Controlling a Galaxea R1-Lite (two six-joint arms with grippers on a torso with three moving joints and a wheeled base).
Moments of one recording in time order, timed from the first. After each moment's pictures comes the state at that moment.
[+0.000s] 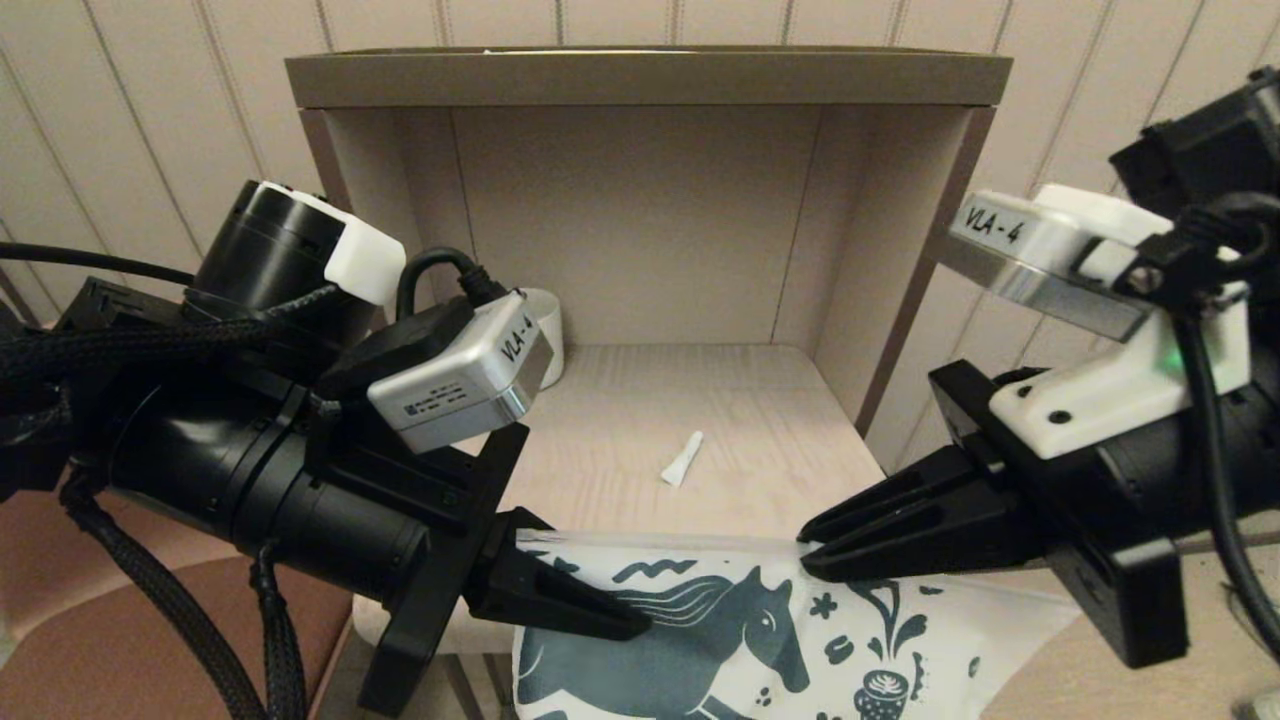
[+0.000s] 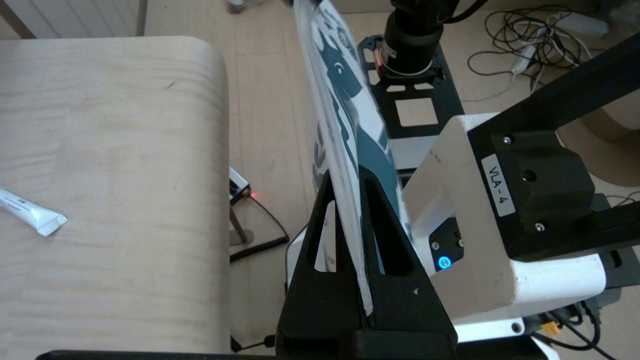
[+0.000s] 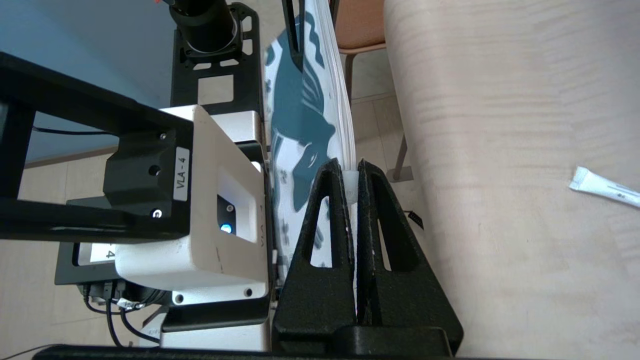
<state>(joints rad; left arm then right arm) -0.70 1.55 -1.20 0.34 -0.88 0.60 0.63 1.45 -1.38 0.59 0.71 -0.44</state>
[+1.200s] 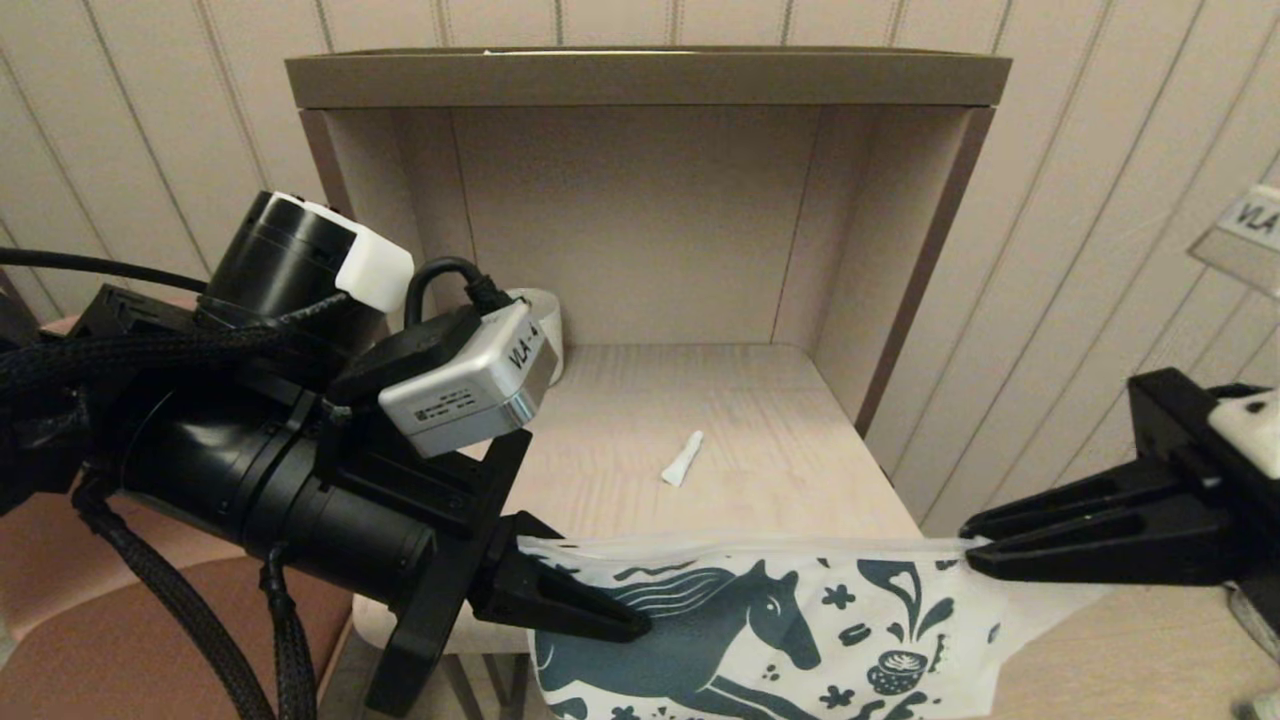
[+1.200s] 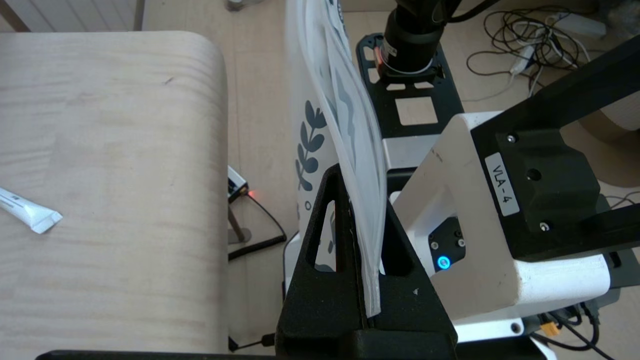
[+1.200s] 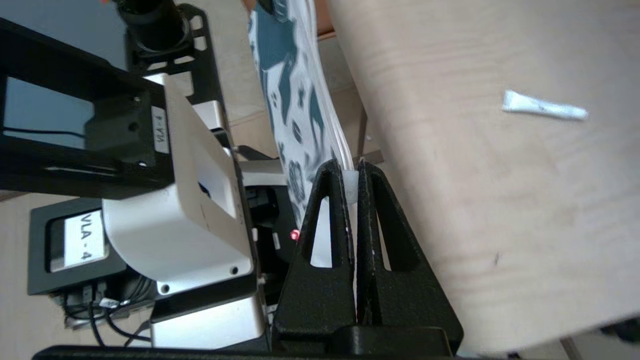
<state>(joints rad) -0.70 1.55 -1.19 0.34 -0.88 0.61 0.44 1.24 -1.23 0.58 0.72 -0.46</state>
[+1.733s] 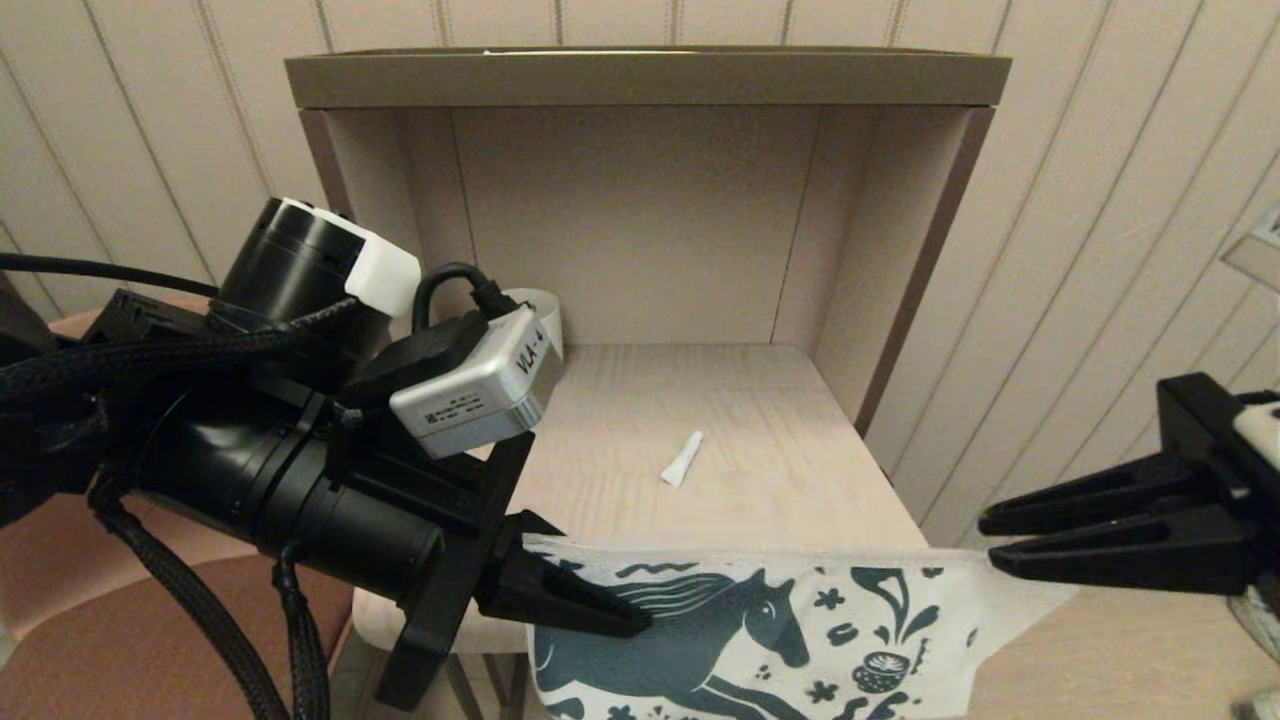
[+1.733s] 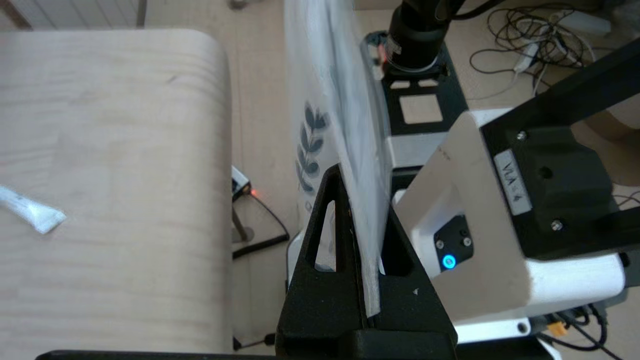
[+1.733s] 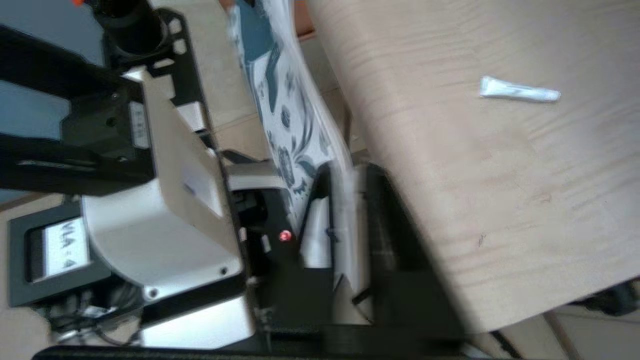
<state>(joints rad) -0.70 1.57 -1.18 0.32 -0.87 0.61 0.39 1.21 -1.18 0.53 0.72 -0.46</state>
